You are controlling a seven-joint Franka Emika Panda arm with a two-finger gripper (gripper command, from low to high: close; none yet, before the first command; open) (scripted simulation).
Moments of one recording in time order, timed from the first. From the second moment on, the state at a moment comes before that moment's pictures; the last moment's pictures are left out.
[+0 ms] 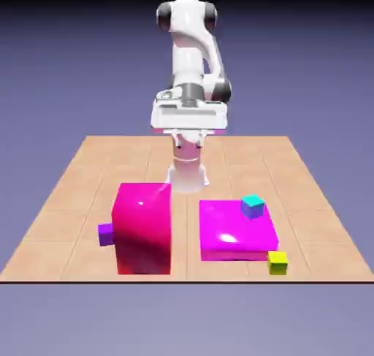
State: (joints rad) arm 0.03 -0.53 -0.01 -2.77 0.02 2.99 0.75
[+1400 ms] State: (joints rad) arm 0.68 1.00 -0.48 -1.27 0.60 1.42 0.93
